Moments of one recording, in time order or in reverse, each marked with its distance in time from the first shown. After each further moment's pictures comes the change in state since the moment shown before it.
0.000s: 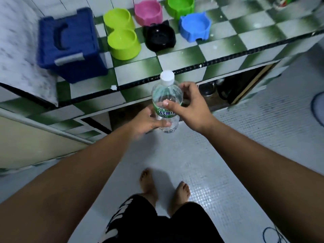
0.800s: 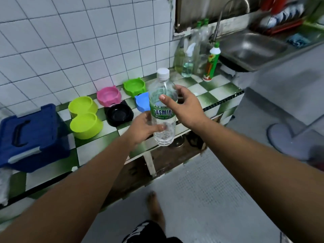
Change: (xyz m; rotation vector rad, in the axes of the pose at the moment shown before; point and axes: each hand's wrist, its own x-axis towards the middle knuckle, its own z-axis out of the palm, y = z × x) left_hand 0.142 0.199 0.079 0.042 -0.019 0.306; right_hand 0.111 -0.100 -0.189 0.029 0.302 -0.145
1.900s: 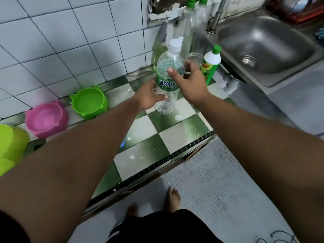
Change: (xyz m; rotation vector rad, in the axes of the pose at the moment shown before) left_hand 0.422 0.012 0.067 0.261 -0.048 -0.045; right_hand 0.363 0.131 -0.121 -0.026 0.053 0.155
